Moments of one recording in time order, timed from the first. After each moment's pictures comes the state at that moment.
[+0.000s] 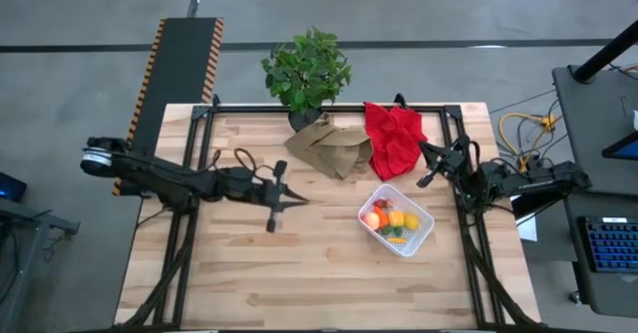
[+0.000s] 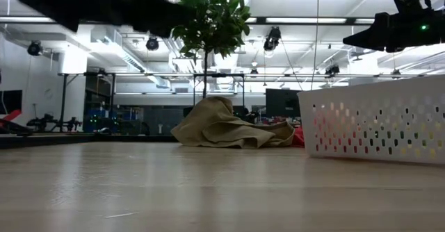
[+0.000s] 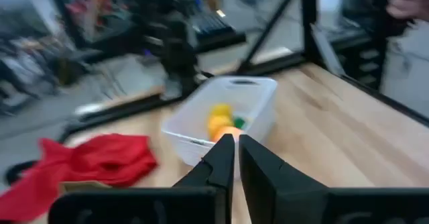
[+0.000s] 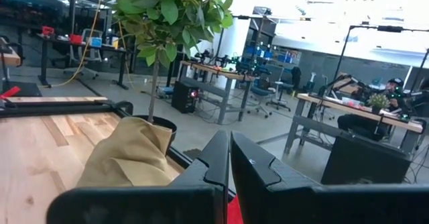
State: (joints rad) left arm -0.12 1.23 0.56 0.56 0.00 0.24; right arm 0.13 0.19 0.04 0.36 0.87 -0.37
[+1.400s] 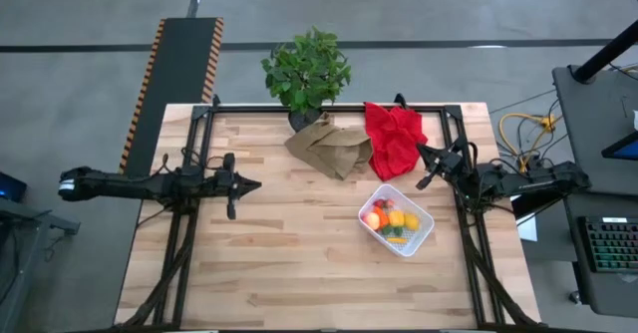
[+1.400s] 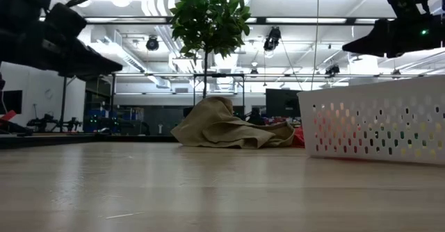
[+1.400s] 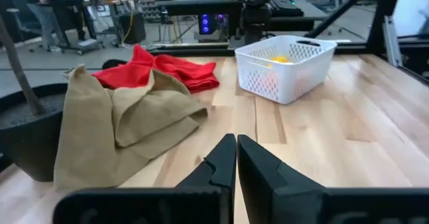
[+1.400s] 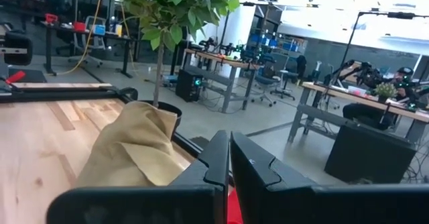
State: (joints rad) left arm 0.01 0.32 0.02 0.19 -0.13 0.03; right arm 0.13 0.19 0.04 0.28 0.87 -0.30
